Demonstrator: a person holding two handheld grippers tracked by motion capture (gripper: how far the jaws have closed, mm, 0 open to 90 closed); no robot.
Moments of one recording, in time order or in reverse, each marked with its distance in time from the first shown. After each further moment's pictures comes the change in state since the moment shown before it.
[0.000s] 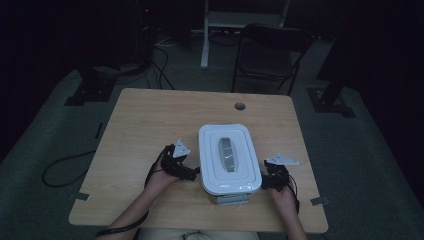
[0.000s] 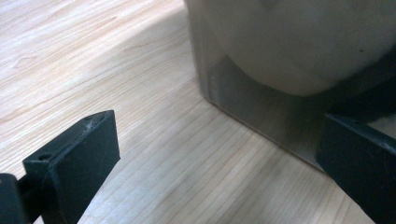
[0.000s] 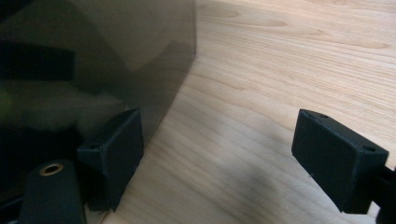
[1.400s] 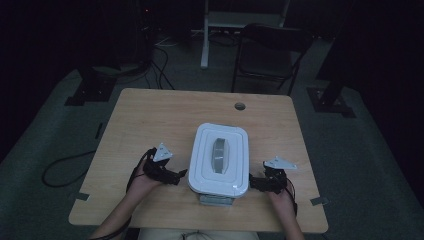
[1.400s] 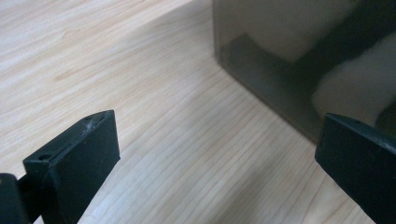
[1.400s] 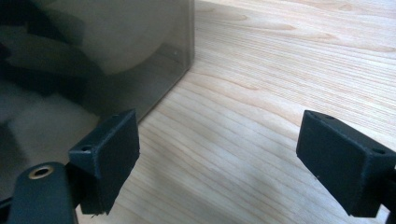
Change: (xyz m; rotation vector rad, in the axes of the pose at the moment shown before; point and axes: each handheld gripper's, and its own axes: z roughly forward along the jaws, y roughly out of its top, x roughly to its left) left arm 0.022 -0.028 -0.040 0.001 0.007 -0.022; right arm 0.010 -0.006 0.000 -0.032 -0.025 -0.011
